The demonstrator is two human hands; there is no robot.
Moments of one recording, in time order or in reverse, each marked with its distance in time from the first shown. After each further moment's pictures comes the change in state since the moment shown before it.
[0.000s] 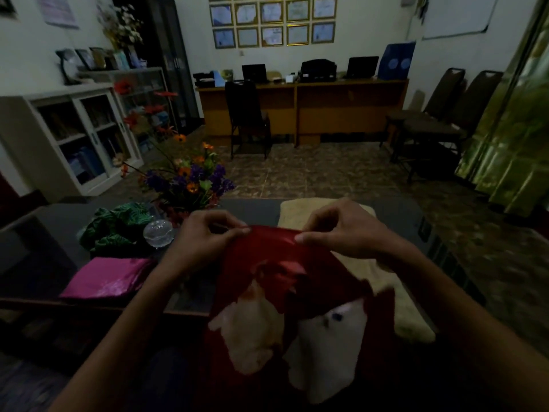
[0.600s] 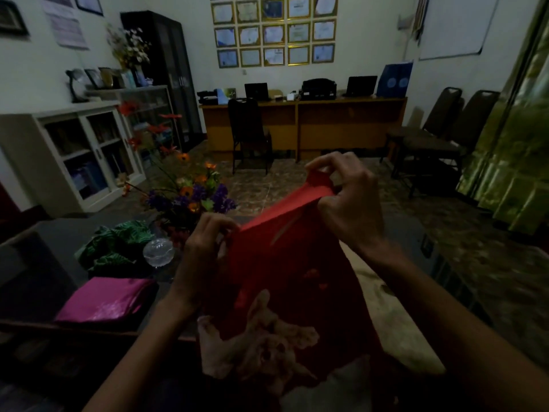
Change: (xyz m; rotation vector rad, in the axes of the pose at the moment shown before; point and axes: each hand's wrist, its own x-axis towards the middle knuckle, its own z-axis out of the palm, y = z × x) left_hand 0.029 -0.033 0.010 0.289 0.450 0.684; right_hand 0.049 -0.023 -0.013 -0.098 0.783 -0.311
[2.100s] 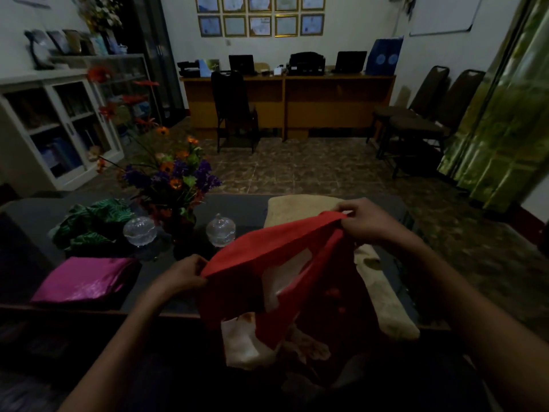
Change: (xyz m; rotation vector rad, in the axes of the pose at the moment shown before) left_hand -0.065 -0.070 0.025 0.004 -0.917 -0.924; right_hand -0.037 0.084 -0.031 -0.037 -0.613 0.685
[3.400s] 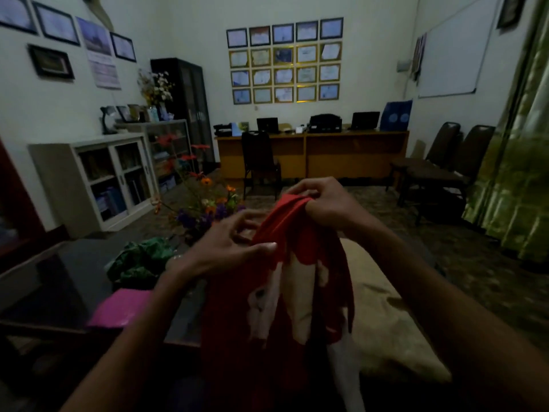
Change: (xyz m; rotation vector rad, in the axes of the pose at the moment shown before) left_hand -0.135 0.113 -0.094 -0.153 0.218 0.555; right_hand -0.051 -0.157 0.013 0.175 0.033 -0.407
